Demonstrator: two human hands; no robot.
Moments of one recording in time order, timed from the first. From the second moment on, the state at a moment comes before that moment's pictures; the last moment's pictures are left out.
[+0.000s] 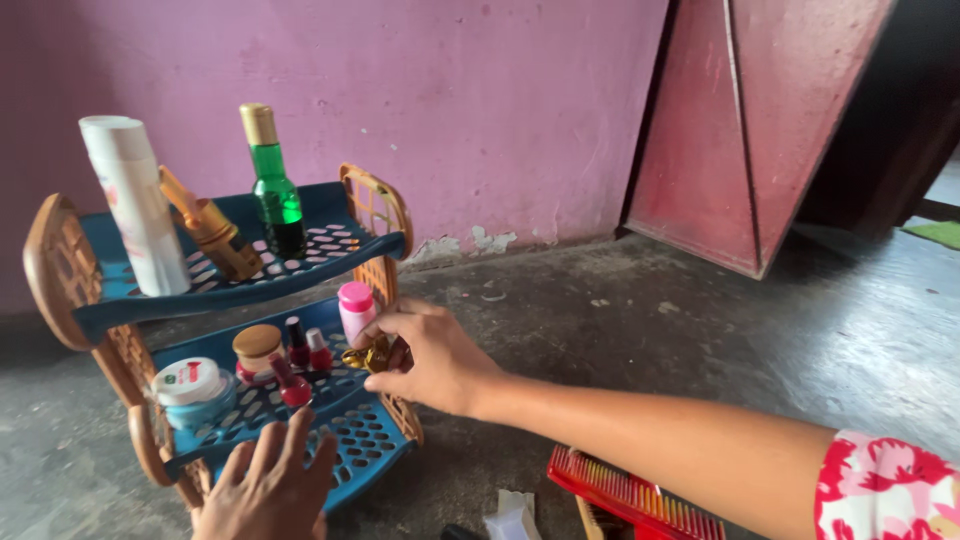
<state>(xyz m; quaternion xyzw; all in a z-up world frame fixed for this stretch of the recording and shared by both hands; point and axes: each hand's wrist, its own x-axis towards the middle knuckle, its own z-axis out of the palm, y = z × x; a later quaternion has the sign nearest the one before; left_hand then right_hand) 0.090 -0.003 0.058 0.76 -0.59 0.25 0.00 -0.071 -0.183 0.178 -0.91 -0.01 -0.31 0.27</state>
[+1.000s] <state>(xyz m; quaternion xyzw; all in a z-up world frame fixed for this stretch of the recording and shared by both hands) 0.052 0.098 0.039 0.73 -0.65 0.16 -0.17 -0.074 -0.098 0.137 -0.94 -0.23 -0.25 0.05</state>
